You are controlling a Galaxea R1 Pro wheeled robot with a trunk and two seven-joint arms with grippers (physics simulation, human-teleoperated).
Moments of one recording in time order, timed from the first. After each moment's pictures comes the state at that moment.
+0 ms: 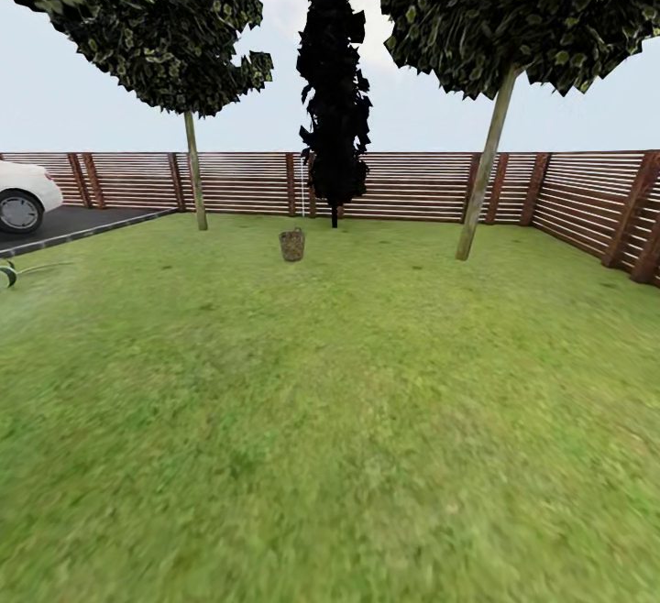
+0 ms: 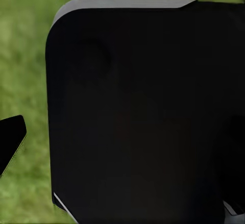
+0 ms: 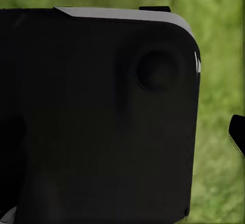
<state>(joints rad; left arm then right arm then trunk) 0.00 -0.03 0.06 -0.08 0.00 0.01 0.00 -0.03 0.03 0.00 0.00 -0.02 -0.08 0.01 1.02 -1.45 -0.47</state>
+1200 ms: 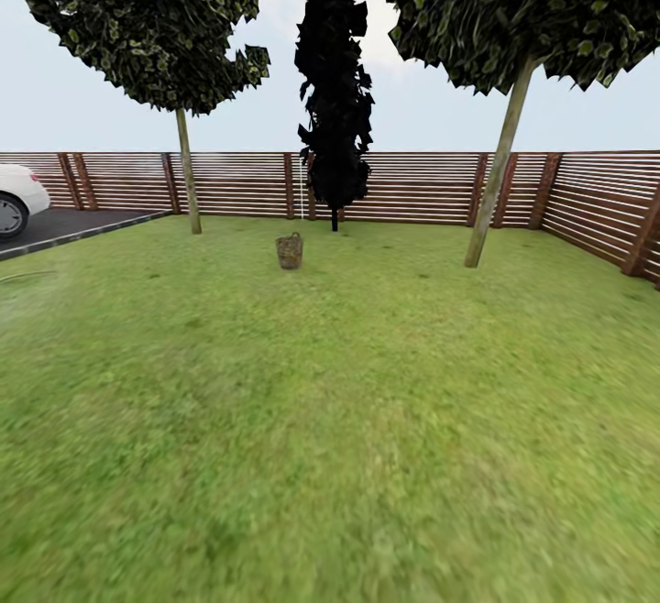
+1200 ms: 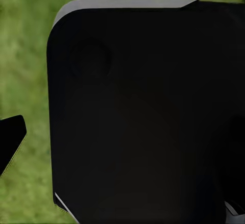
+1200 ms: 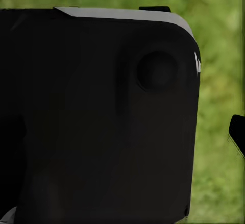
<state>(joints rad) 0.00 -0.03 0.06 -0.08 0.00 0.01 0.00 -0.03 0.03 0.00 0.00 -0.02 -0.08 0.01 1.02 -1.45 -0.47</state>
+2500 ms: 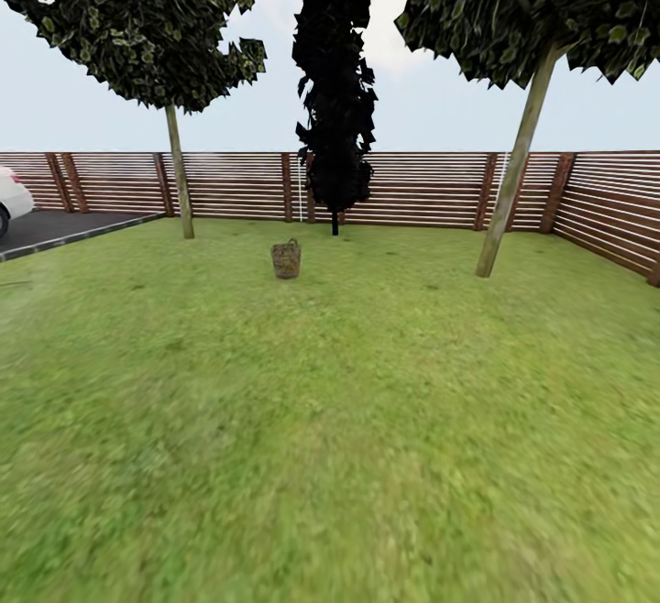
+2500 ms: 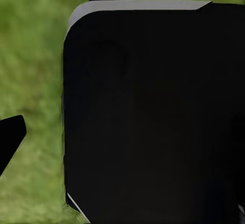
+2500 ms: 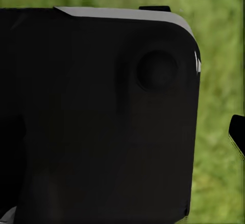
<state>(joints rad) 0.00 -0.01 0.06 -0.08 0.00 0.01 0.00 -0.02 0.03 0.00 0.00 -0.02 -0.08 0.01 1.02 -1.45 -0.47</state>
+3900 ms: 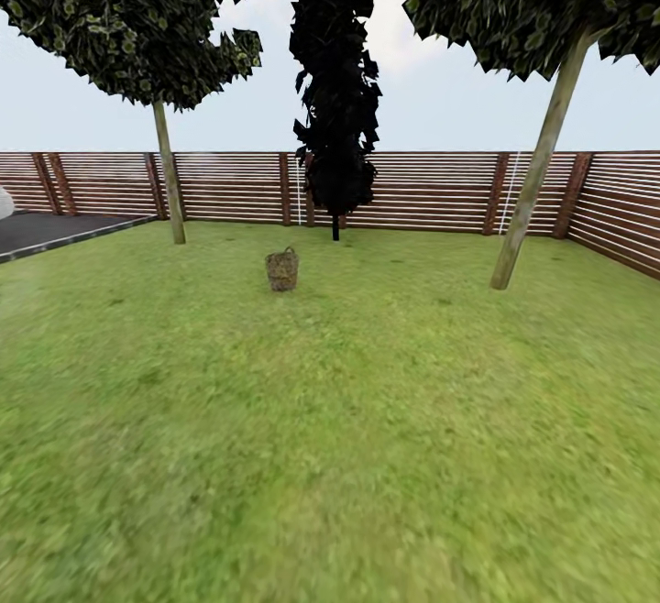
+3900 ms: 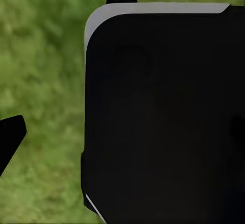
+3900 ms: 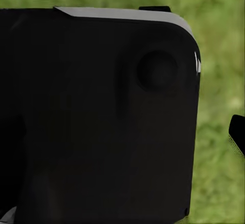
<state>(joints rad) 0.00 0.02 0.06 -0.08 0.01 0.01 0.00 -0.03 0.03 0.00 0.00 -0.02 -0.08 0.01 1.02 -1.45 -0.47</state>
